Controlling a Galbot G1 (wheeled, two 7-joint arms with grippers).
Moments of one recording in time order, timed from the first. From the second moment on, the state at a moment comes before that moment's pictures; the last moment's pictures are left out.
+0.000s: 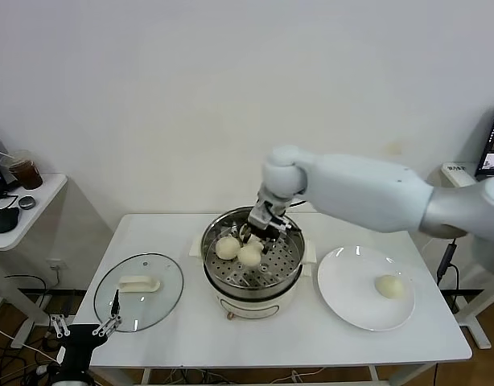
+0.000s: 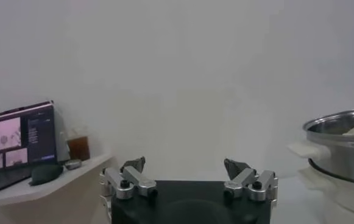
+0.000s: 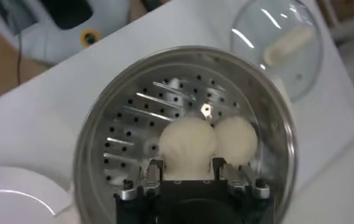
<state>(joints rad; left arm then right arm) 1.77 -1.30 -0.77 -2.06 -0.13 -0.22 -0.09 0.51 1.18 -1.22 1.33 0.03 0.22 -1.19</state>
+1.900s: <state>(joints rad) 1.74 -1.29 -0.73 -2.05 -0.14 -0.23 -0.09 0.49 0.61 -1.13 1.53 0.04 -0.17 -1.16</state>
